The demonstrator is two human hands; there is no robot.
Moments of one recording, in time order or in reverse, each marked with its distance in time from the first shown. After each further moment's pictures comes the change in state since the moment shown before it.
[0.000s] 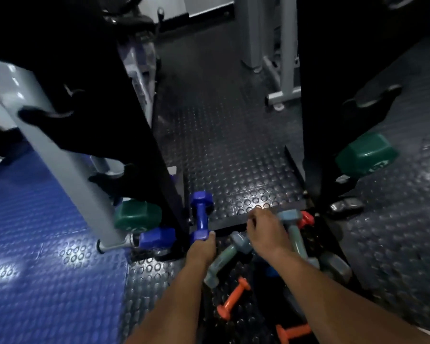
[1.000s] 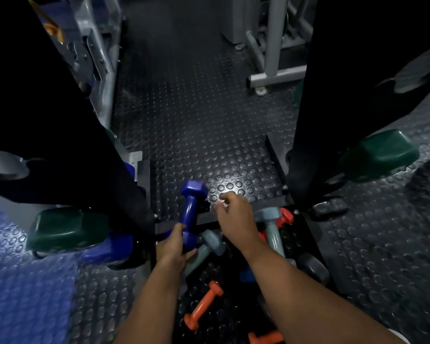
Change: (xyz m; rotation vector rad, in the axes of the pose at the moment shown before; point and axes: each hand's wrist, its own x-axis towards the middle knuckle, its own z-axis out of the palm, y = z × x) left_hand 0.075 0.010 0.040 -0.852 -0.013 -0.227; right_hand 0.070 0.009 0.040 0.234 0.033 0.071
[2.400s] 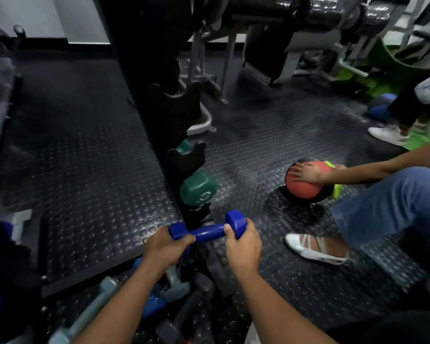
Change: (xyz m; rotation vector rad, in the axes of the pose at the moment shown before) left_hand -0.236 -0.026 0.145 0.997 -0.418 0.758; right_hand -0.113 0.086 -0.235 0.071 0.662 0.315
